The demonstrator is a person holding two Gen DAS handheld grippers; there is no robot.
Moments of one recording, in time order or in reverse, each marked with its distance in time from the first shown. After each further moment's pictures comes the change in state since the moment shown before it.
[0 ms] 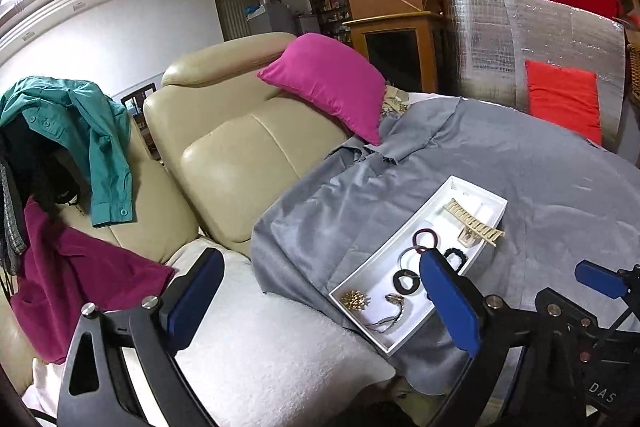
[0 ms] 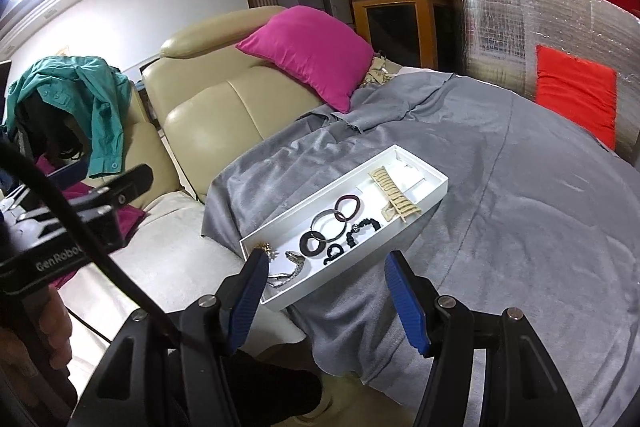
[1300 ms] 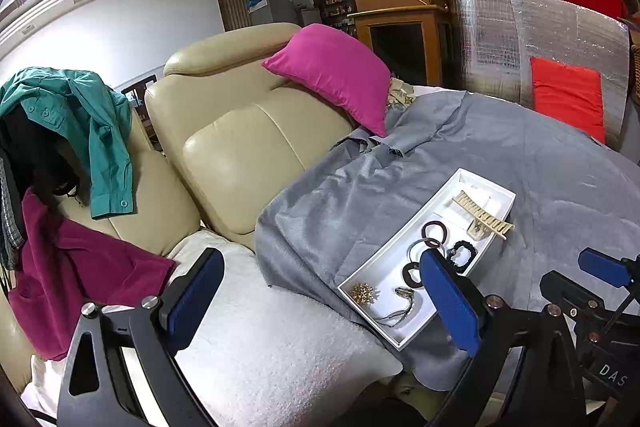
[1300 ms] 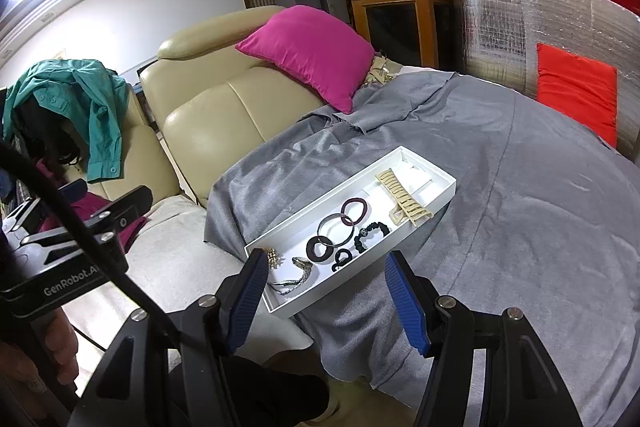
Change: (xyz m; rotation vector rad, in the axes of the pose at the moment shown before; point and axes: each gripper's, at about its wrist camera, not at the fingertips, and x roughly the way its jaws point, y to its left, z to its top) left arm 0.011 0.013 -0.007 -0.011 0.022 -0.004; right arm 0.009 0.010 0.004 0.014 0.003 -0.002
